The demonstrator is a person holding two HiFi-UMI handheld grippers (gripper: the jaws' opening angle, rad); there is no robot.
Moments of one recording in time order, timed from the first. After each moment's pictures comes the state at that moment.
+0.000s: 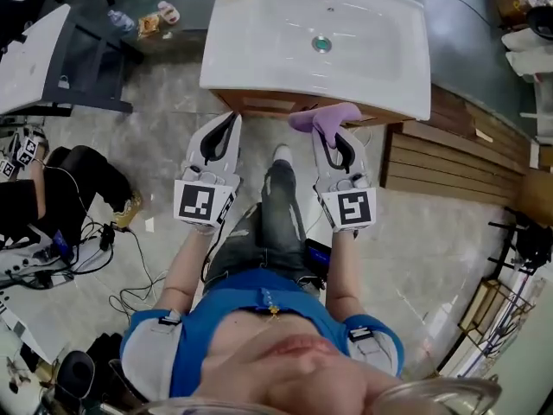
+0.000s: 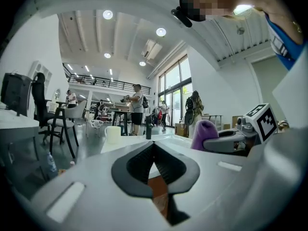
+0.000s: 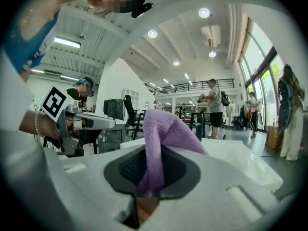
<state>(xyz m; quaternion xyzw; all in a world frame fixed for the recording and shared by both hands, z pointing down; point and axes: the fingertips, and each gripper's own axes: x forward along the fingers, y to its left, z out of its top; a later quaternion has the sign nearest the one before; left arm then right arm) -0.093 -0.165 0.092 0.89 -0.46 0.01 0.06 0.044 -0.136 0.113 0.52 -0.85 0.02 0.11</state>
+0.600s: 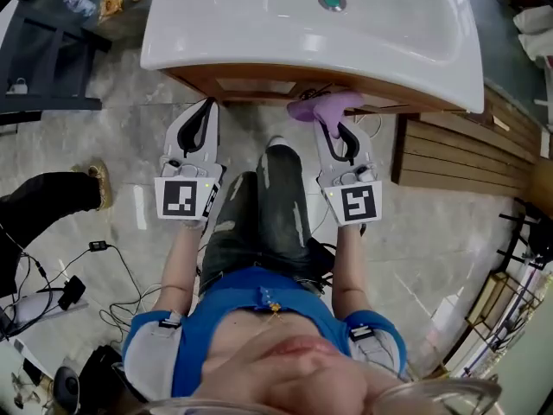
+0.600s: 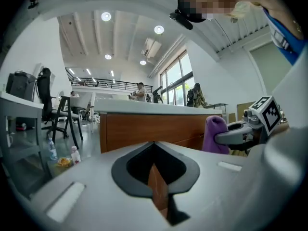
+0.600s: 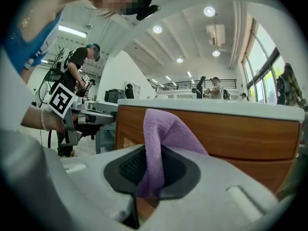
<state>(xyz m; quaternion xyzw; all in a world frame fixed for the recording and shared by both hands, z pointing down) -0.099 -0.198 0.299 0.88 -0.48 0.02 0.04 0.068 -0.155 0.316 0.52 -0.84 0.00 0.13</state>
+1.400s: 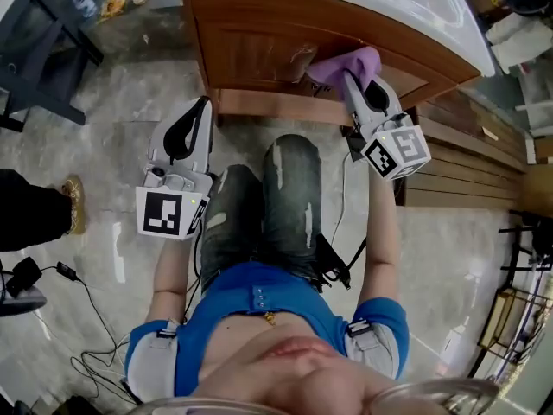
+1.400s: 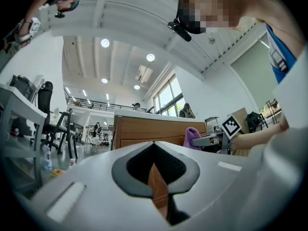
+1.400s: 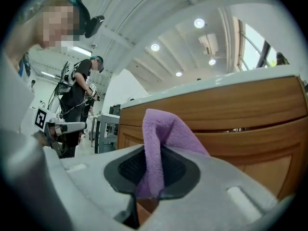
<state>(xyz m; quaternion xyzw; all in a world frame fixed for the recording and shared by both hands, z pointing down) -0.149 -0.101 0.333 0.89 -0.45 -0.10 -0.07 0.083 -0.157 0.354 0.50 -0.87 -0.03 0.02</state>
